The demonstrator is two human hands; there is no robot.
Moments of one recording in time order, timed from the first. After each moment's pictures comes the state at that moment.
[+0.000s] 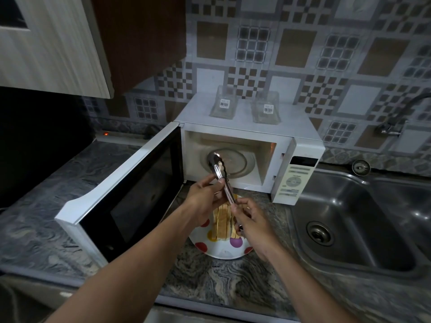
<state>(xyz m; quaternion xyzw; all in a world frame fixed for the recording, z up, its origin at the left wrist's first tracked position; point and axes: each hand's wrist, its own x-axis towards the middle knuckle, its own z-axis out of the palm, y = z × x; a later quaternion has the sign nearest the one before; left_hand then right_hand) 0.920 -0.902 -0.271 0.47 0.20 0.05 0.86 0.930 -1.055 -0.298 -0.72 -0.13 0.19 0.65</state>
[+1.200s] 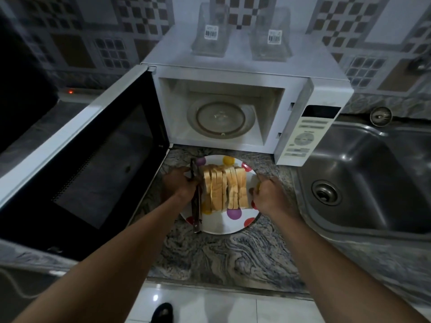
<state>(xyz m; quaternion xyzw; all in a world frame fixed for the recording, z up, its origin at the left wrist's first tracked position) 0.952 -0.861 -0.390 0.88 0.35 0.07 0.32 1.028 -1.079 -0.404 -0.97 -0.10 0.08 0.21</state>
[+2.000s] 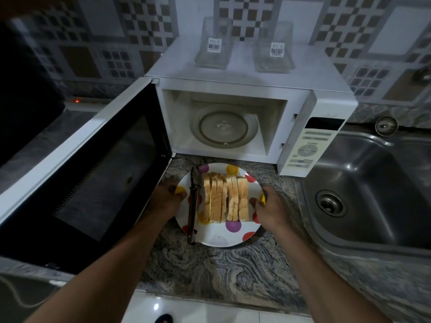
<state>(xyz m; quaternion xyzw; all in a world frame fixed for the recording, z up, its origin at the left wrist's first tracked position) 0.935 -0.829 -0.401 0.81 0.39 0.05 0.43 1.020 -1.077 -0.411 -0.90 -0.03 0.12 0.41</state>
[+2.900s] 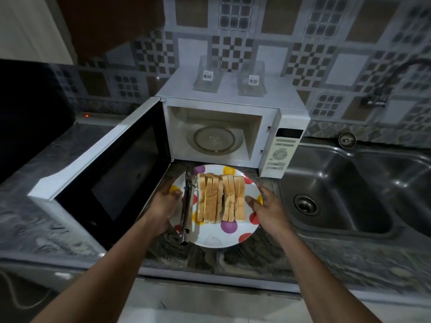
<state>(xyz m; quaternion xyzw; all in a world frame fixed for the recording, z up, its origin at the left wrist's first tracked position) 0.858 -0.880 -0.327 0.64 0.32 0.06 0.70 0.950 -1.125 -0.339 -0.80 -0.08 0.13 0.58</state>
